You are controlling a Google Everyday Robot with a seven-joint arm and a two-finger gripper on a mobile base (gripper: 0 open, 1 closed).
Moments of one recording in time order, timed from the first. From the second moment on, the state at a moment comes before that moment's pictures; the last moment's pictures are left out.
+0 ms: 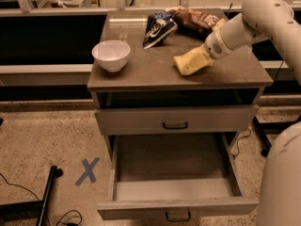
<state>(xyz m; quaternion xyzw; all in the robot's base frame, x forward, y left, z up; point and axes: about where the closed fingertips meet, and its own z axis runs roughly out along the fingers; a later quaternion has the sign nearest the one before) 0.730 -0.164 0.828 -0.44 0.83 0.15 0.32</state>
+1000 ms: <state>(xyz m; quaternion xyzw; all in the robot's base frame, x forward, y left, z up) 0.692 -0.211 0.913 -0.45 0.79 0.09 0.41</state>
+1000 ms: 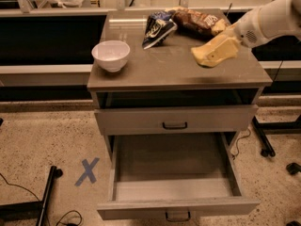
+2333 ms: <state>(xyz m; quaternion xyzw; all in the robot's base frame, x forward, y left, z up) 0.564 -0.264 0.924 -0.42 0.81 0.04 0.41</state>
